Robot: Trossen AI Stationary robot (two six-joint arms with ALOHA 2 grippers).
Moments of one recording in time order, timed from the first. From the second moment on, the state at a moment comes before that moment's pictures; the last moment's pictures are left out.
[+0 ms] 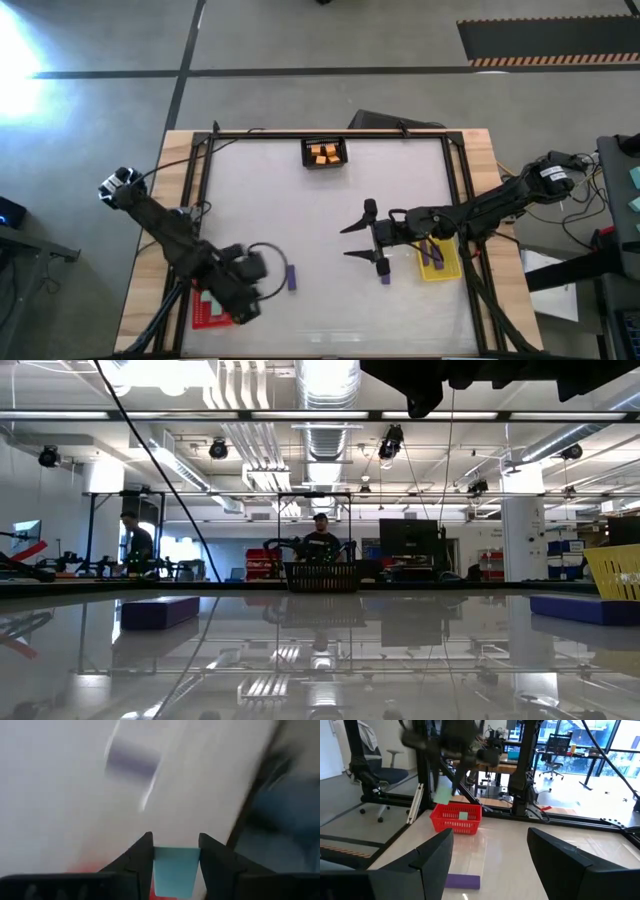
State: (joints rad) left arm -0.70 1.47 1.37 -1.06 -0.18 -1.12; right arm 0.26 1.37 0.63 0.69 0.08 -0.06
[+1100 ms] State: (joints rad) left arm -0.78 1.47 0.93 -1.12 0.16 -1.49; right arm 0.26 1.37 0.63 0.69 0.08 -0.05
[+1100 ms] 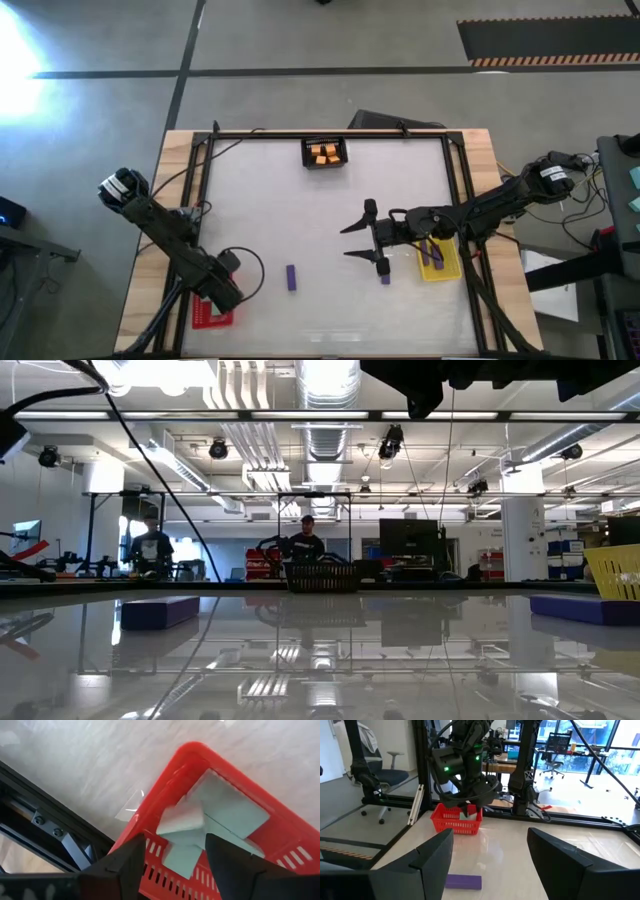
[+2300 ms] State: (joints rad) left arm -0.64 1.57 1.18 -0.71 -0.14 -0.92; right arm 0.26 1.37 0.63 0.69 0.08 -0.04
